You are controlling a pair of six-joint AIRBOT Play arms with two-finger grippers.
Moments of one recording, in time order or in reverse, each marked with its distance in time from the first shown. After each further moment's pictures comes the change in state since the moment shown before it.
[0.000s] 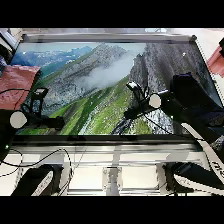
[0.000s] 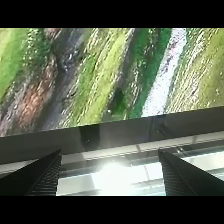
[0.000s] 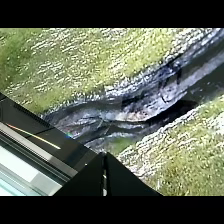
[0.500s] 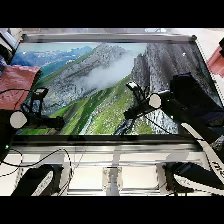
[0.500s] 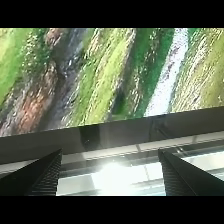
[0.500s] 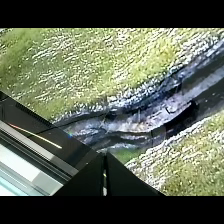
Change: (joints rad) left arm 0.000 0.000 0.000 0.000 0.000 0.000; right arm 0.000 0.000 0.000 0.006 0.003 0.000
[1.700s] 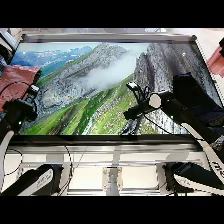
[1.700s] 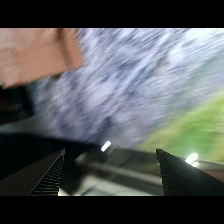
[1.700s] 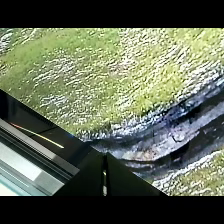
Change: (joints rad) left arm 0.197 -0.380 0.011 0.941 0.256 -0.065; right arm 0.000 0.000 0.000 0.008 0.002 -0.001
